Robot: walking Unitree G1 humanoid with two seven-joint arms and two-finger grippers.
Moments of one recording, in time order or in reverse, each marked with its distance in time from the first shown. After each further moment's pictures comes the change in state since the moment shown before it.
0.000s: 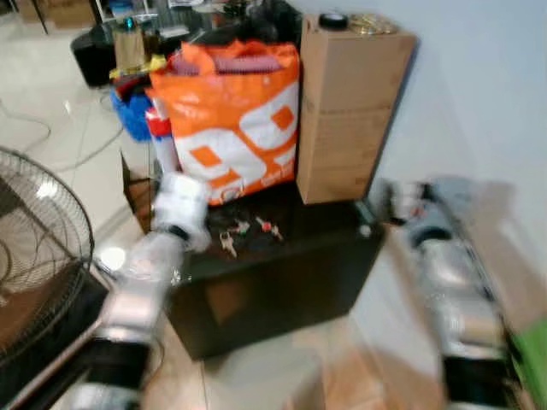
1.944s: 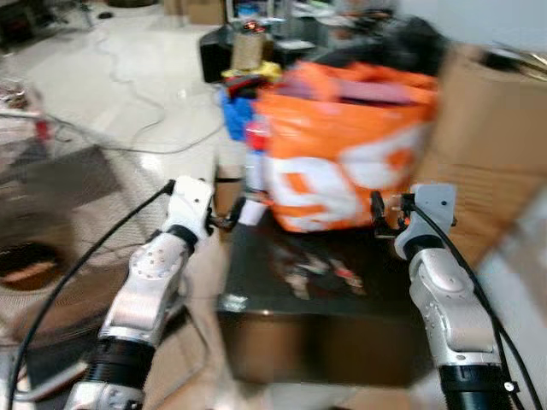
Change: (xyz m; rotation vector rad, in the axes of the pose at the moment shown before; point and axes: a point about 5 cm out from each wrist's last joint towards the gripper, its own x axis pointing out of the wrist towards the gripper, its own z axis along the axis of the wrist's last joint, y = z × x) left arm 0.002 0.002 0.000 0.009 0.007 0.010; right arm -0.004 0.010 -0.011 -0.086 0.031 0.076
